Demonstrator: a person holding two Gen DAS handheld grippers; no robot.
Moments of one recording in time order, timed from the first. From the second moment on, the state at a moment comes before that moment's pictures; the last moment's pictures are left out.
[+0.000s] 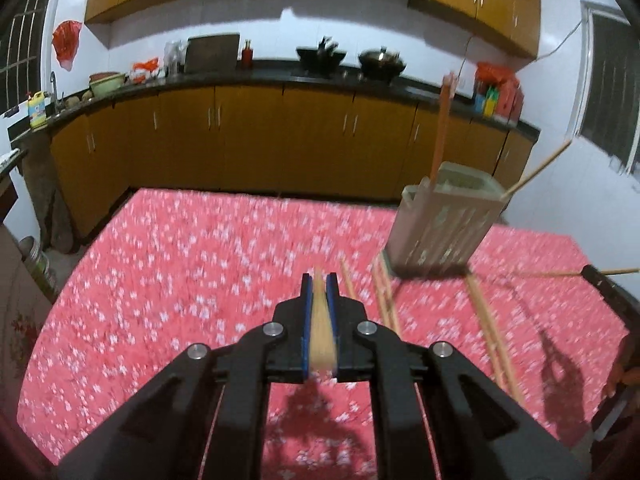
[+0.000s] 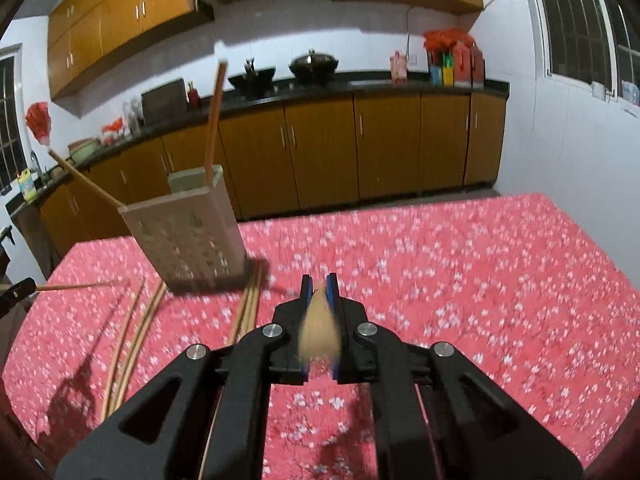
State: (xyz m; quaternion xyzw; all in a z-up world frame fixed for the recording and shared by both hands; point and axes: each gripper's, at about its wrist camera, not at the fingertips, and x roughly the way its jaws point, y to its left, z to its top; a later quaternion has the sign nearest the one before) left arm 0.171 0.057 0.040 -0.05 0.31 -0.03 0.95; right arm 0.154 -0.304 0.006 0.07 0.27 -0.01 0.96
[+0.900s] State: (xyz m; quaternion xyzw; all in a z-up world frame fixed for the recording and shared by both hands) left arm 0.153 -0.001 0.159 -0.03 0.19 -0.15 0.97; right arm 0.146 -0.269 0.127 0.10 0.11 0.11 0.98
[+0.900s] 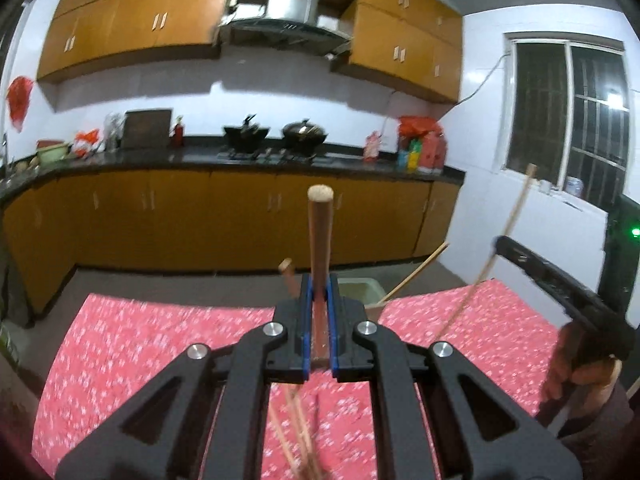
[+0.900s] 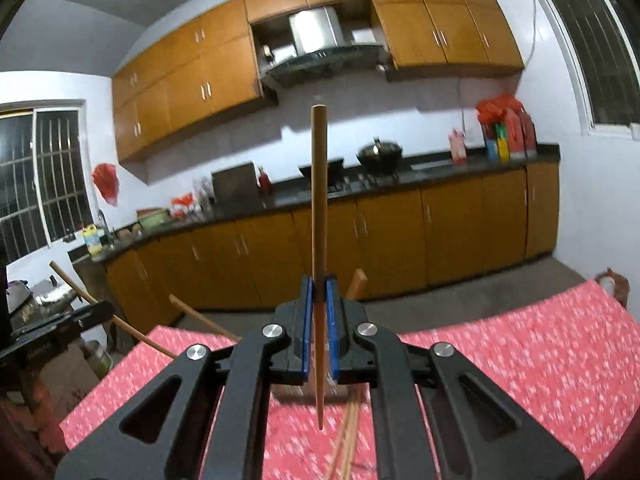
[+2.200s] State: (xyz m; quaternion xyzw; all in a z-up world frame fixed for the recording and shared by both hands) left arm 0.239 -0.009 0.150 -0.09 0.17 -0.11 0.98; right arm 0.214 -0.232 0.101 0.09 0.11 0.08 0.99
